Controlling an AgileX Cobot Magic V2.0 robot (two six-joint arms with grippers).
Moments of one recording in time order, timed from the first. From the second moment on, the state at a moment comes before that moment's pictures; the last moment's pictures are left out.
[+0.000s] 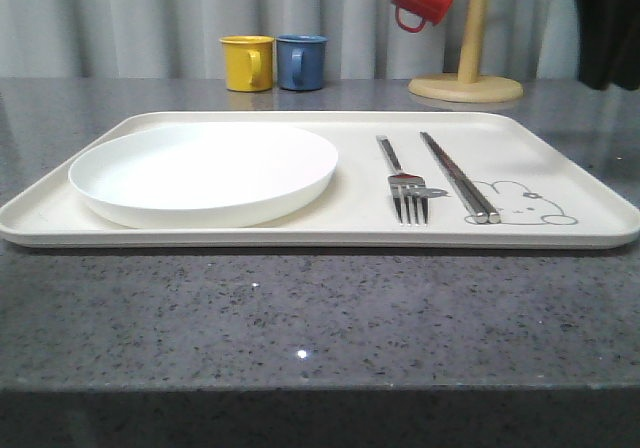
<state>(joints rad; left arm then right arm) -0.60 0.79 -0.90 -0.02 0.89 0.18 0.09 1.66 -1.52 0.02 1.23 0.07</state>
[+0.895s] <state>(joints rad) -0.60 0.79 -0.90 -0.02 0.89 0.18 -0.20 1.84 -1.52 -0.07 1.23 -0.07</state>
